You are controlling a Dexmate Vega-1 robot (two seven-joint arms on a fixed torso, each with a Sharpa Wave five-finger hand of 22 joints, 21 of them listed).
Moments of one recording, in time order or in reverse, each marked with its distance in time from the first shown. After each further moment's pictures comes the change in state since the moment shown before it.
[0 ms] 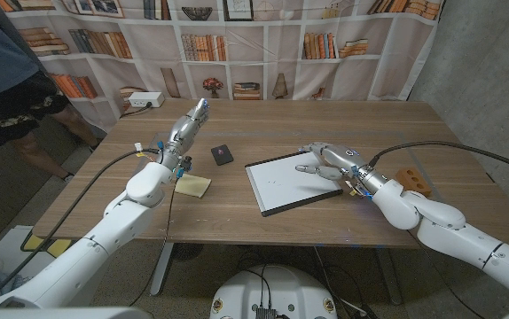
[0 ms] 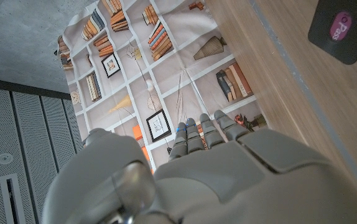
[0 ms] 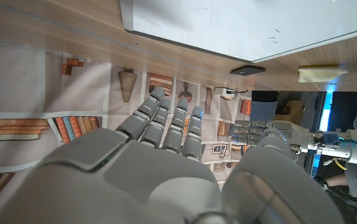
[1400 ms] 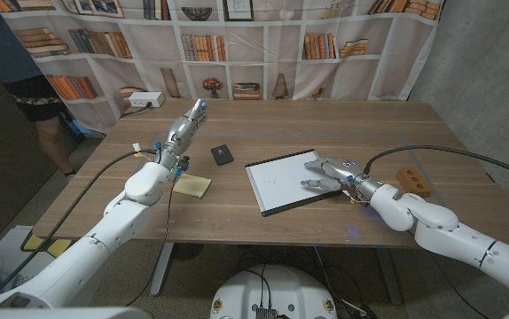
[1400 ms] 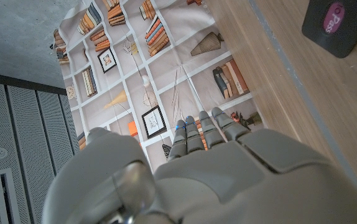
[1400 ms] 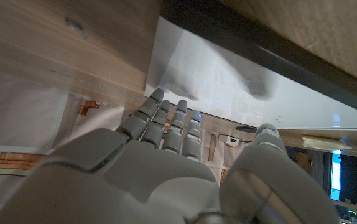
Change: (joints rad) left arm -0.034 -0.021 0.002 0.074 -0.022 -0.028 -0.037; left_hand 0.013 -0.008 0.000 0.000 -0.007 0.041 -0.002 0.006 0.000 0.040 -0.004 0.000 0.000 0.039 -0.003 0.008 0.000 0.041 -0.034 0.011 -0.002; right arm 0.062 -0.031 -0.112 0.027 -0.039 -0.155 0.124; right_hand 0.025 0.031 0.022 -0.022 0.000 -0.074 0.023 -0.022 0.000 -0.044 0.011 -0.016 0.000 -0.023 0.002 -0.012 0.000 -0.013 -0.002 -0.025 0.005
